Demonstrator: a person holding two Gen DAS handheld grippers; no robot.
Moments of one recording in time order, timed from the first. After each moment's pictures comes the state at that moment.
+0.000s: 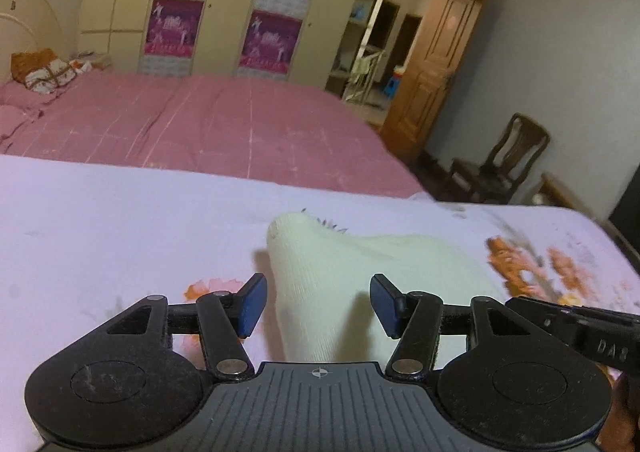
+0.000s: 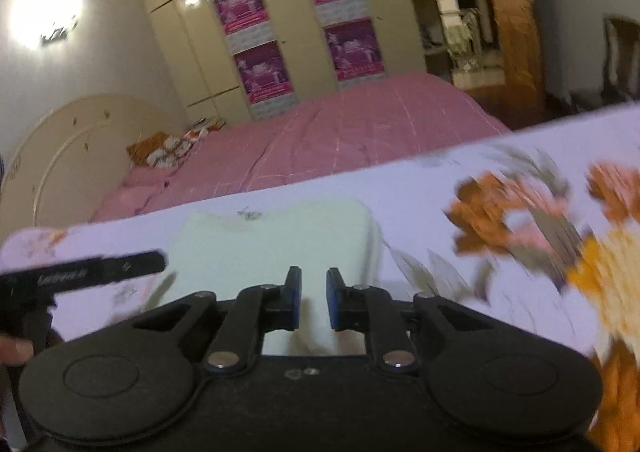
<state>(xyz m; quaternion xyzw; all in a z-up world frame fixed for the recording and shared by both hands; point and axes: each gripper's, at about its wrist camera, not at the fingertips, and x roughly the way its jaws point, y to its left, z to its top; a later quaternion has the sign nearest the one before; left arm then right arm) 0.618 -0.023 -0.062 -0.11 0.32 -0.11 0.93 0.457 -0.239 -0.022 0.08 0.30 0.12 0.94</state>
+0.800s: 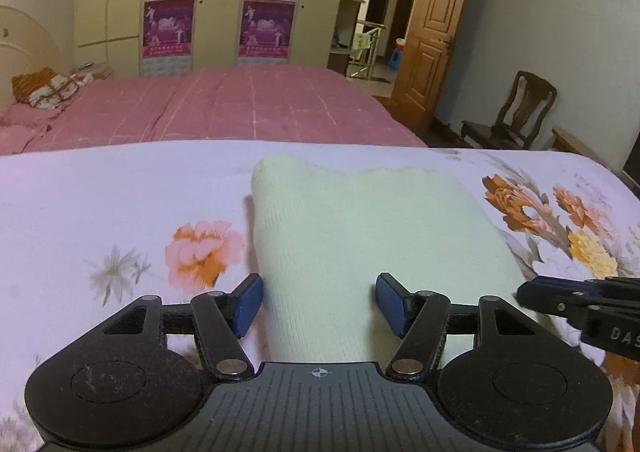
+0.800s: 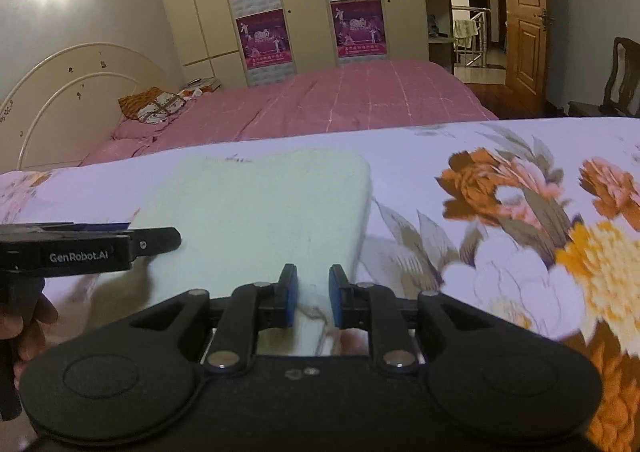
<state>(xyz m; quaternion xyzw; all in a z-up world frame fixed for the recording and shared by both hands) 0.566 -0.057 -0.066 -0.04 0.34 -0.10 0.94 0.419 -0.249 -0.037 0.05 0.34 0.11 0.93</state>
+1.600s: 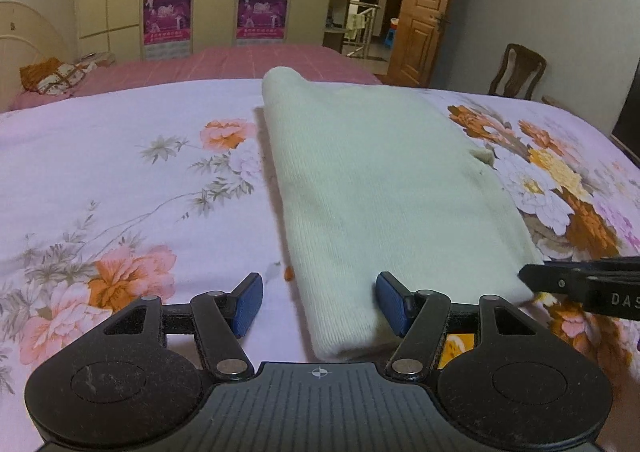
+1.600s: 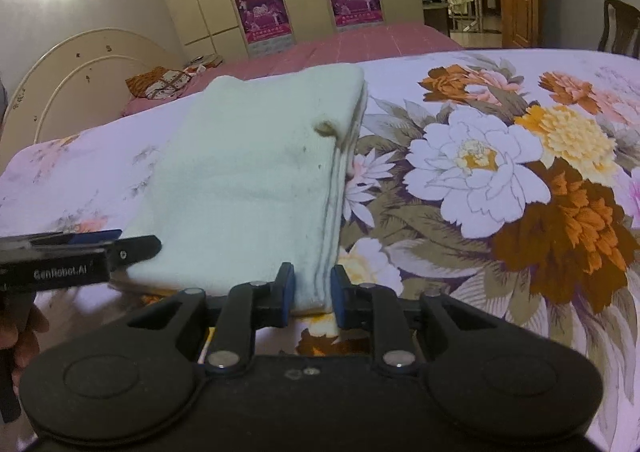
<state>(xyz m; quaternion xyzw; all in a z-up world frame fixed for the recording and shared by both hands) 0.441 -0.040 -0.079 -0.02 0.36 -0.11 0.93 0.319 -0.259 -0.058 0.07 0.38 0.12 0.91</state>
